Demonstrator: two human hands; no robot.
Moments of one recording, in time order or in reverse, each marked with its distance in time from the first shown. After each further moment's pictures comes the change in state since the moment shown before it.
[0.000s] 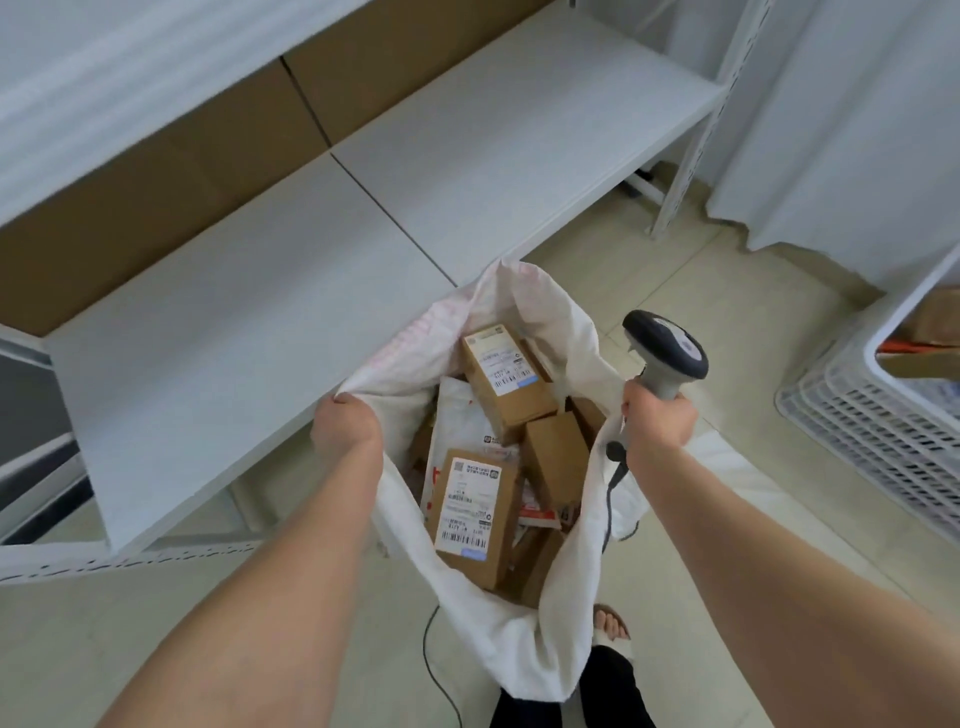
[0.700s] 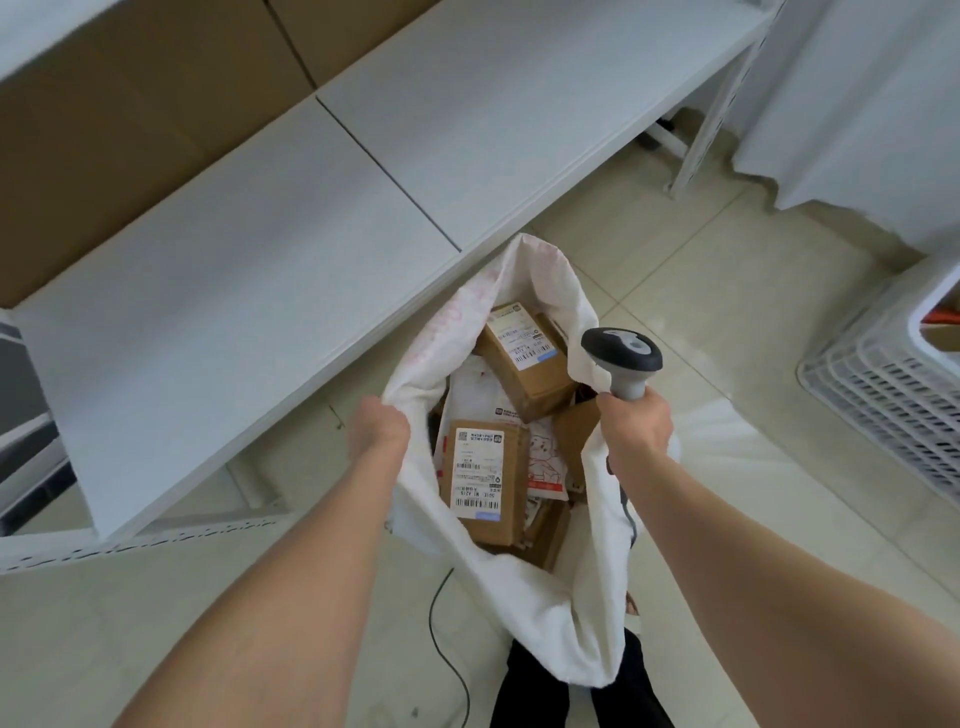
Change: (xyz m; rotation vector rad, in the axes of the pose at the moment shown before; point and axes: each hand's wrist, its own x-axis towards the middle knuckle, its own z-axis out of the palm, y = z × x) left_hand 0.016 -0.025 0.049 0.279 -0.285 0.036; right_hand 0.013 0.046 0.045 -0.299 -0.034 -0.031
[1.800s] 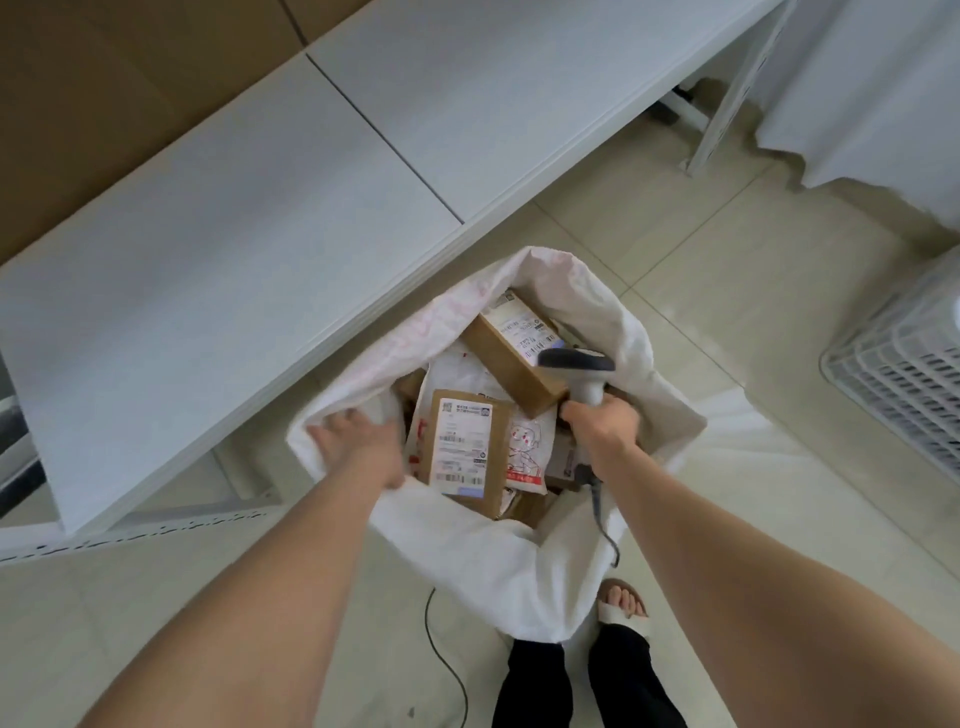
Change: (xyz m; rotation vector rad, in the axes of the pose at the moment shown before) left_hand 0.031 -0.042 0.027 1.175 -0.250 0.271; right_hand 0.035 0.035 0.056 -0.168 -0.224 0.078
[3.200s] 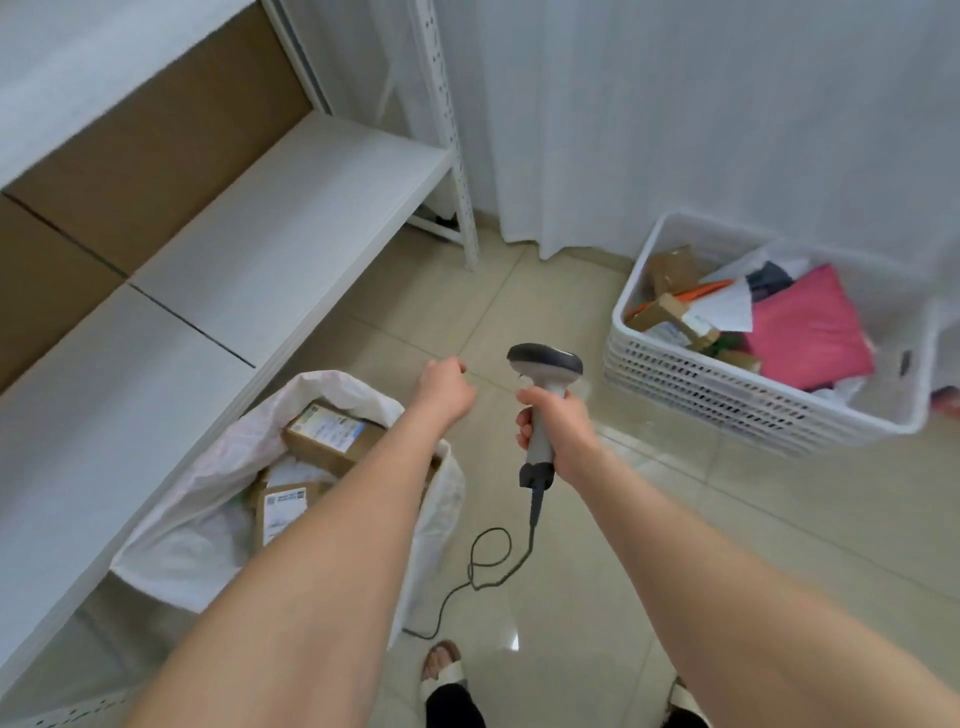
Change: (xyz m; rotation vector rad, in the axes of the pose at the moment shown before) left_hand -0.270 0.303 -0.184 -0.558 0.421 0.534; right_hand -0.086 0.061 -0.343 0.825 -0.181 -0.166
